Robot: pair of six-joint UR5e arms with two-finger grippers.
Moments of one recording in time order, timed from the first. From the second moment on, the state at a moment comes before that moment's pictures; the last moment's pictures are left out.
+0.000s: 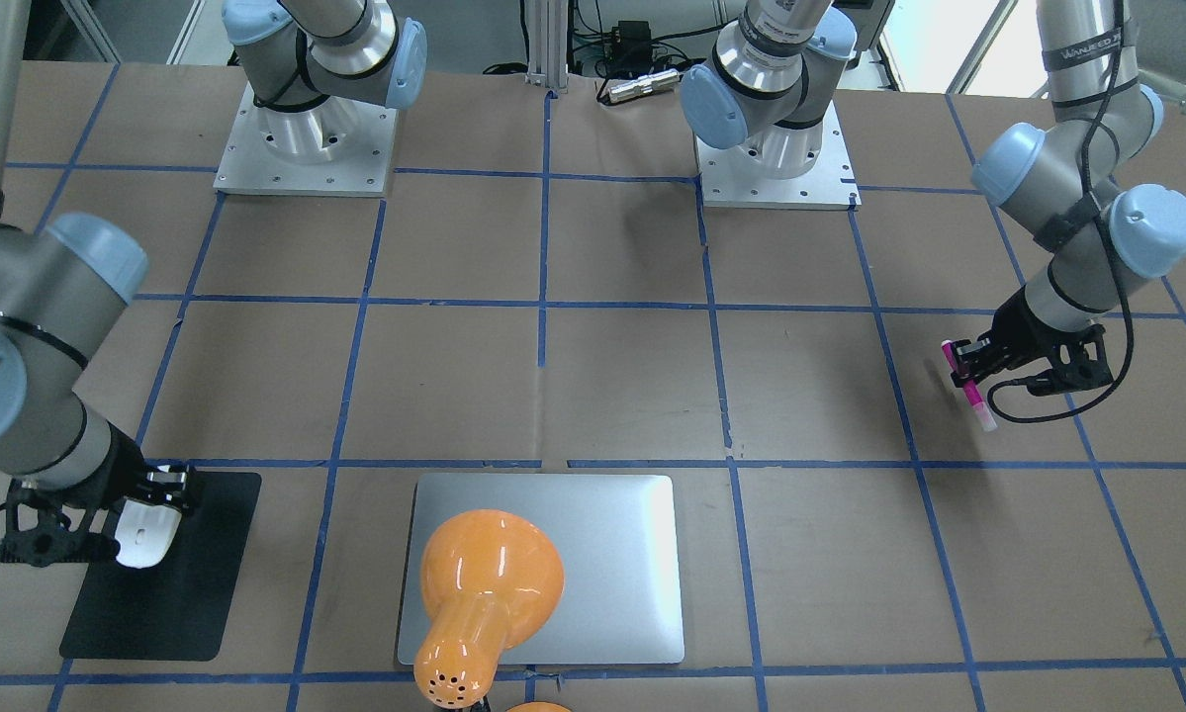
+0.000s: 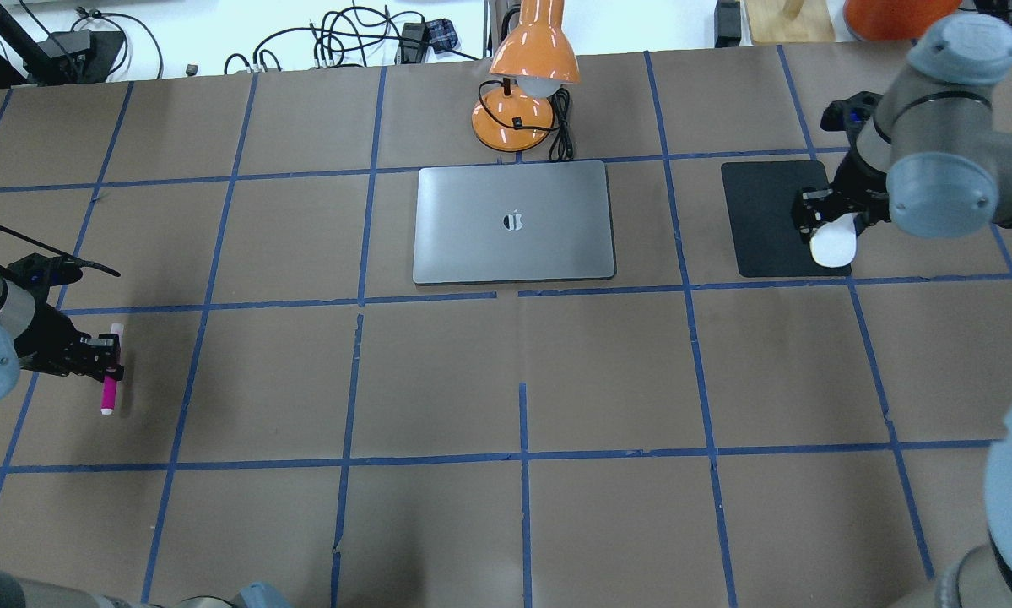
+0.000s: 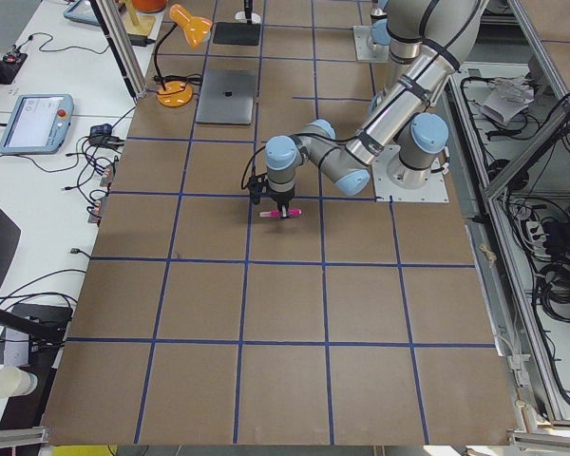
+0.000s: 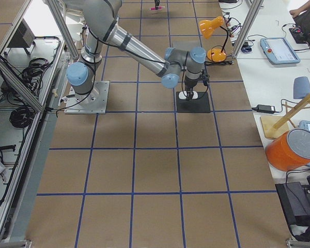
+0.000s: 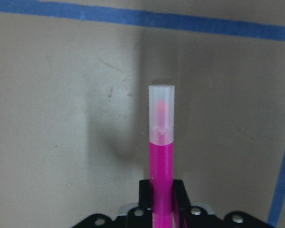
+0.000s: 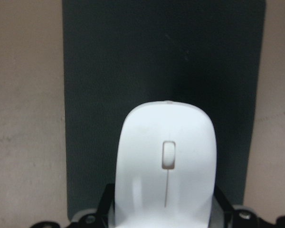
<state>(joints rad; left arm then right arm) -0.97 -1.77 -2.11 -0.86 1.58 0.42 1.33 -1.06 1.65 -2.15 -1.61 -0.27</state>
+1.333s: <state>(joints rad) -1.82 -1.81 -2.02 -0.84 1.51 -1.32 1.37 -1.14 1.57 -2.01 -1.62 -0.27</state>
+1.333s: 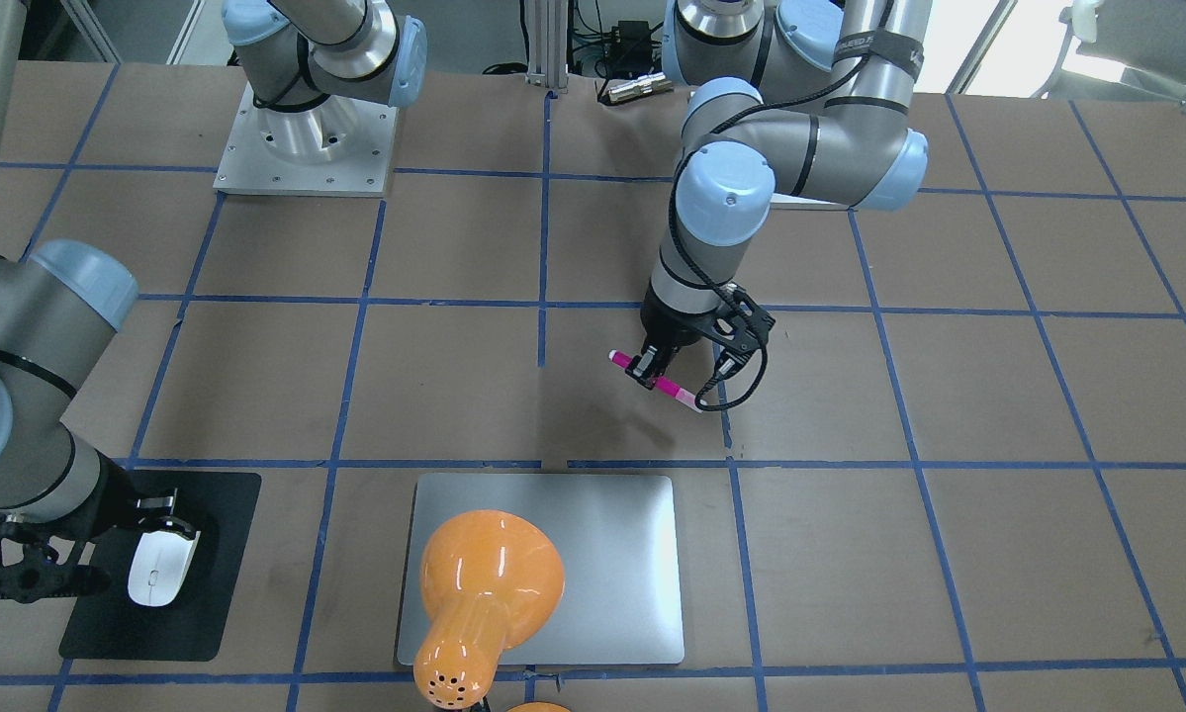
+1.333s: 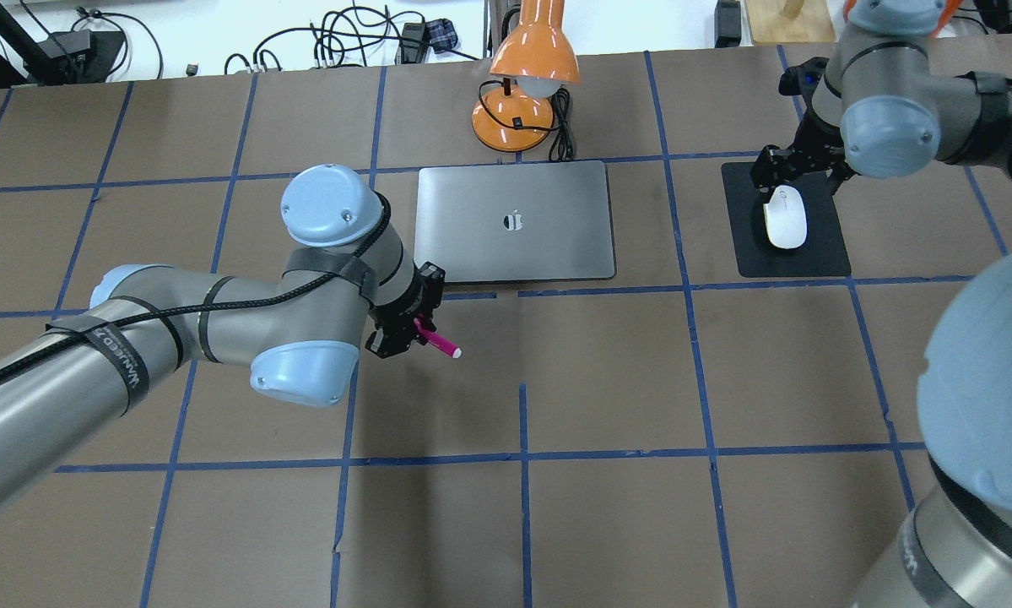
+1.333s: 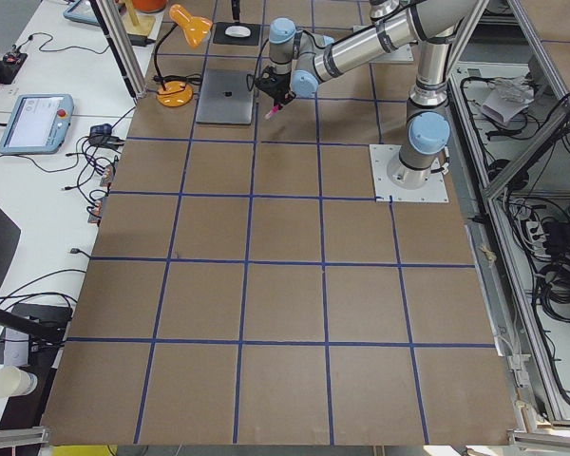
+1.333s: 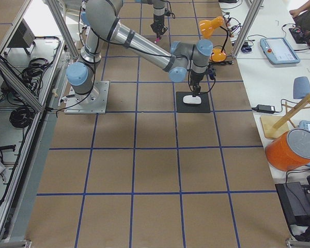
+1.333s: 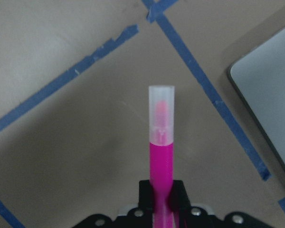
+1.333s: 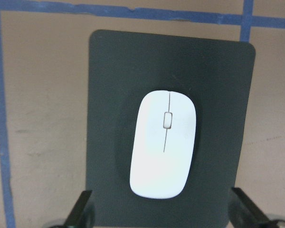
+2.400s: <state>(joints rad) -1.99 -2.03 -1.82 -0.84 1.50 -1.73 1.57 -1.64 1.56 -1.52 -1.55 -0.19</state>
